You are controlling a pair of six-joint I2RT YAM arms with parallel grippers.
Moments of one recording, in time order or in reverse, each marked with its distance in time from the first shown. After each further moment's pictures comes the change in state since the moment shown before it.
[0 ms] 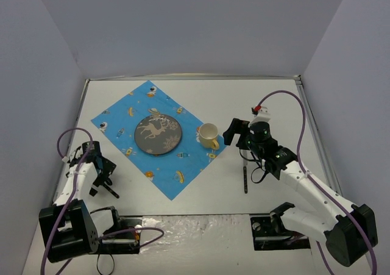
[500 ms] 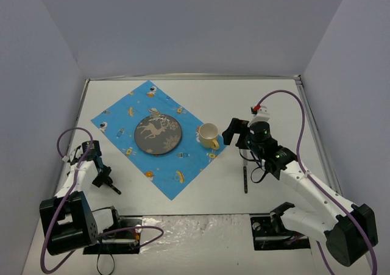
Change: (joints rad) left arm 0.013 0.075 -0.018 0.117 0.013 -0.008; right arm -0.001 0.000 -0.002 0.020 -0.010 -0.014
